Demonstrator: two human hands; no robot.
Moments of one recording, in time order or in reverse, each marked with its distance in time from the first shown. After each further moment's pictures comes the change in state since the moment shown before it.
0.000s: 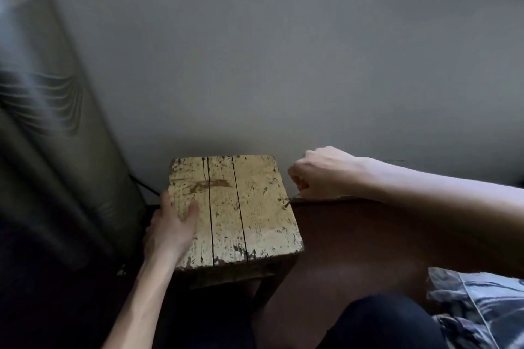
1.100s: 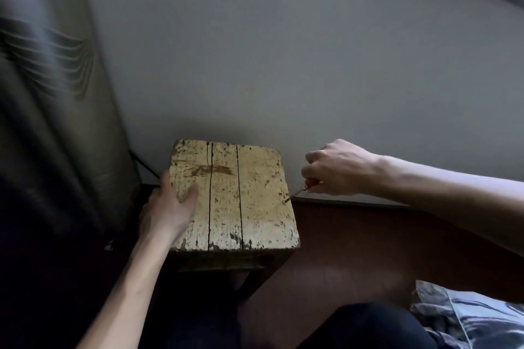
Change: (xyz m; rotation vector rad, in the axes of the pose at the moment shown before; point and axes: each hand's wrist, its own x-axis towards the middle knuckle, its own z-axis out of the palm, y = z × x) left_hand 0.007 -0.007 0.006 -0.019 0.034 -0.004; right_hand -0.001 0.016 -0.003 -0.283 -0.047 -0.223
